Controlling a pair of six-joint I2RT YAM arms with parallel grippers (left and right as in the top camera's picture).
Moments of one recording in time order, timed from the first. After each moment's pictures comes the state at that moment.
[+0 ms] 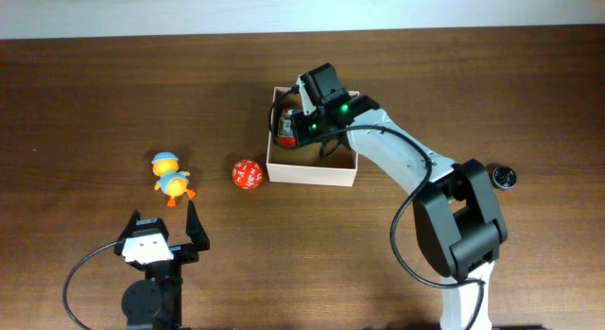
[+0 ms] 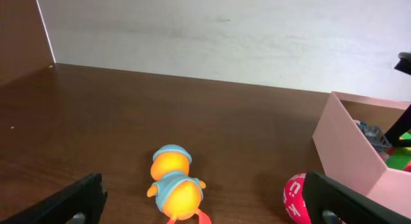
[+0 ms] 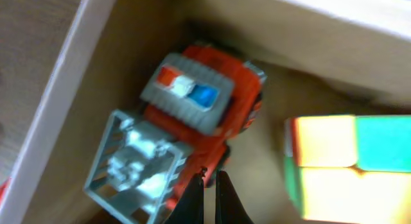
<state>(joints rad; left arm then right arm) 0.03 0.01 0.03 -0.11 -0.10 -0.09 0.48 2.11 1.62 -0.54 -0.15 0.23</state>
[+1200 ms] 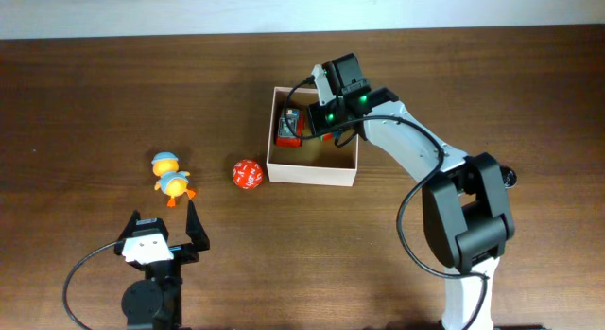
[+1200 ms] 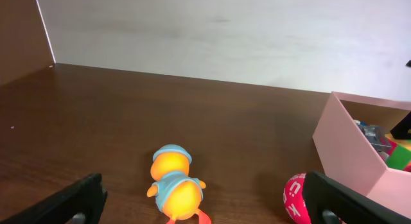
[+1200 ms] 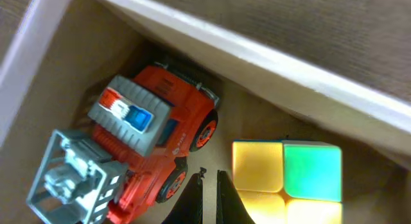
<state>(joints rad) 0.03 0.01 0.03 -0.11 -0.10 -0.09 0.40 2.13 1.62 -0.50 -0.22 0.13</state>
